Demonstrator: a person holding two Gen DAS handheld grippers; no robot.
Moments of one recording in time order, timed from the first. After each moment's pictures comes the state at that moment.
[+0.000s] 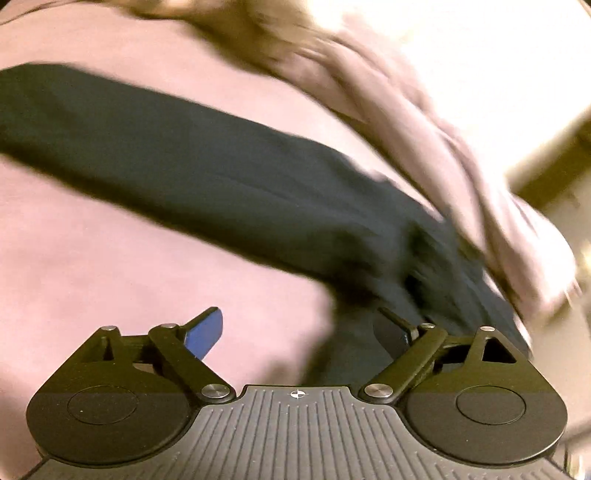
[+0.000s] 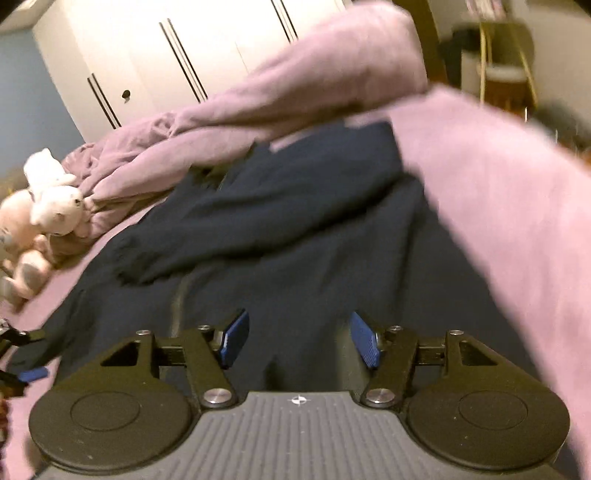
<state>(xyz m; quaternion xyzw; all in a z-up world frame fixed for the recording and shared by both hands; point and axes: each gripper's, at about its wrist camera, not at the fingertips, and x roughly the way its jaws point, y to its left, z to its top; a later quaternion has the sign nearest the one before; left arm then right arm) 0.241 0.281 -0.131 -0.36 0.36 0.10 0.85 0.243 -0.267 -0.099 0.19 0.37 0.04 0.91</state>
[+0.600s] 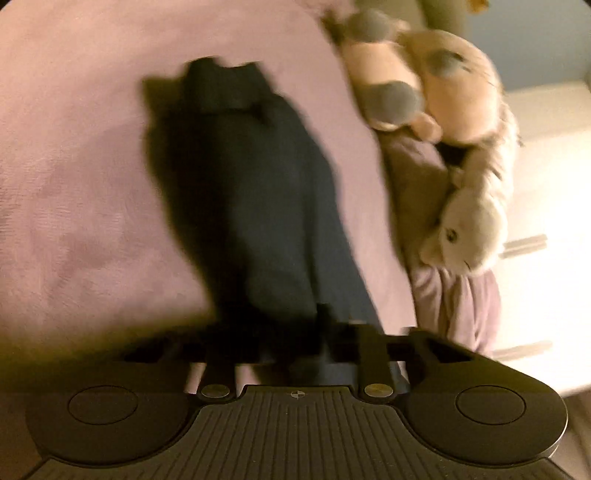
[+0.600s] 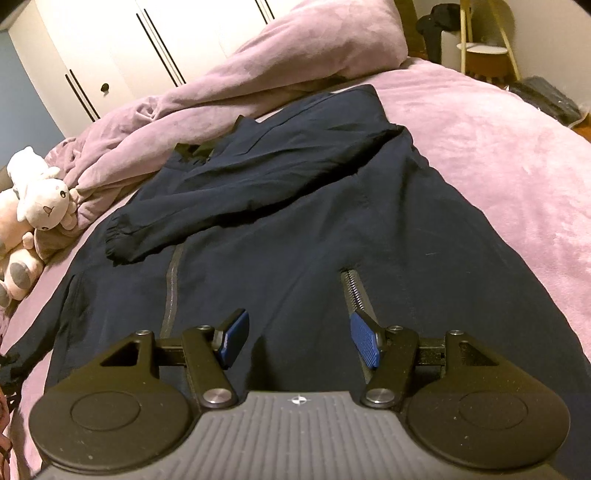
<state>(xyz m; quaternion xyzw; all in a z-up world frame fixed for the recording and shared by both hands) 0.206 0.478 -0.210 -0.63 0.18 0.22 0.72 0.233 -0.249 -0.112 0.20 0.39 0.01 0.90</state>
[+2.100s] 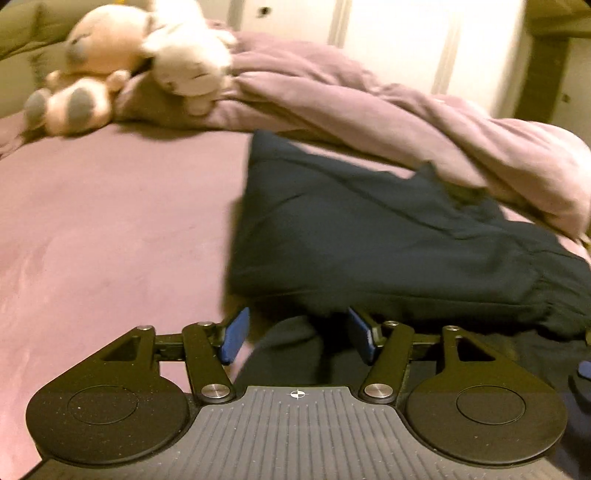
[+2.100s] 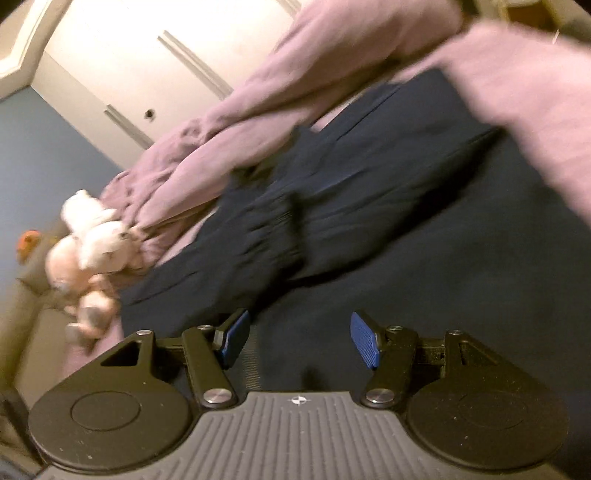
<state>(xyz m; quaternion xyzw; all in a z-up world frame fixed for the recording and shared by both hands) 0.276 0.155 -0.116 -0.12 0.34 0.10 0.93 0.336 -0.242 -0.122 0.33 0.38 0.14 0.85</state>
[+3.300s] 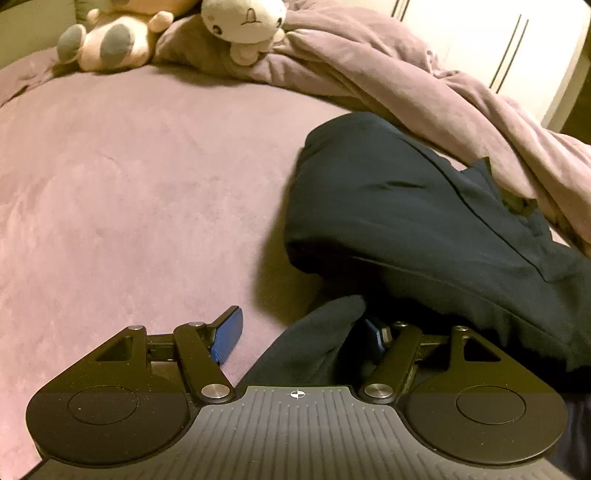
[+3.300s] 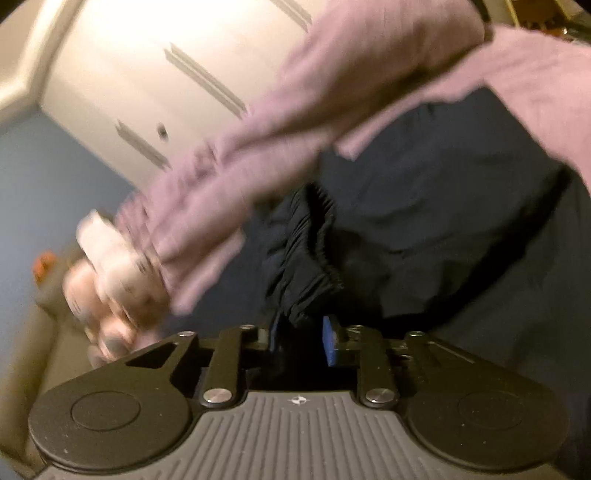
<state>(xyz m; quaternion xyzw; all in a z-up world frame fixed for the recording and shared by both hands) 0.317 0.167 -0.142 -0.19 0.38 0.15 0.89 0.372 -0.240 -0.102 0.33 0.37 0.14 0.86</state>
